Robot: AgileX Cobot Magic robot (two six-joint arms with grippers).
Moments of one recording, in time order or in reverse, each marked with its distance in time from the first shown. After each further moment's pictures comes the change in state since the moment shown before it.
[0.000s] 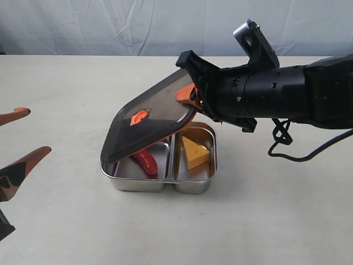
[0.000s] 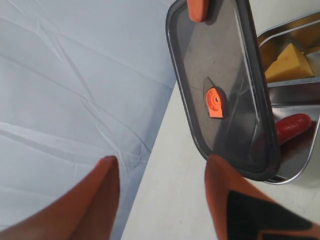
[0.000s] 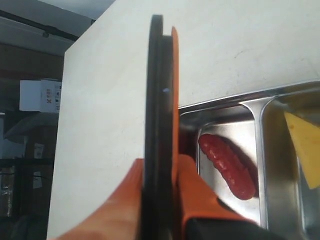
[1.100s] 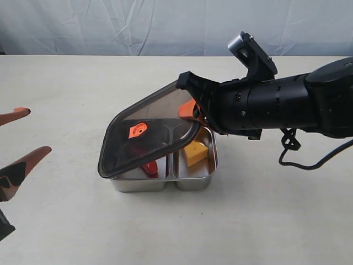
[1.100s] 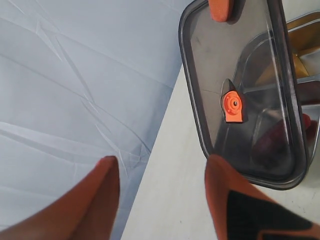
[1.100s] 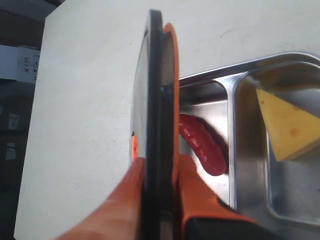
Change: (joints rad) left arm 0.000 0.000 0.000 0.000 0.000 0.000; right arm 0.000 -0.002 0.030 -0.225 0.042 0.099
